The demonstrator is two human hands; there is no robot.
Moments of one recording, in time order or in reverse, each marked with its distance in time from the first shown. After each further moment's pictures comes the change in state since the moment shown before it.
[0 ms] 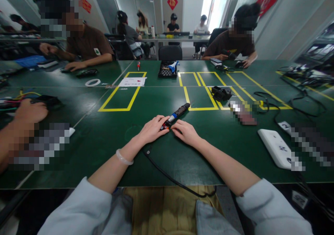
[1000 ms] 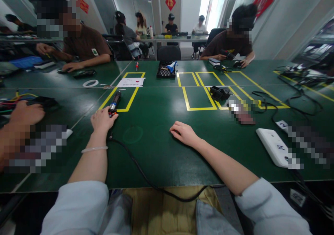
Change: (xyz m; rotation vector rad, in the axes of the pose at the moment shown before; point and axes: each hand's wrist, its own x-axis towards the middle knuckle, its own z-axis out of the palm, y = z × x) left_hand -0.061 -0.187 -0.047 0.295 0.300 -0.819; right_hand -0.001 0.001 -0.001 0.046 -0.080 0.010
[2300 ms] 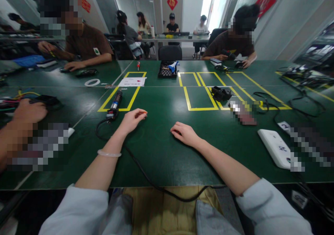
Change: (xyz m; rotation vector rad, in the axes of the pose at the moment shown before) left_hand -0.046 0.104 -0.016 -0.793 -0.339 0.358; right_hand 0.000 -0.001 0.003 0.043 -0.016 0.002
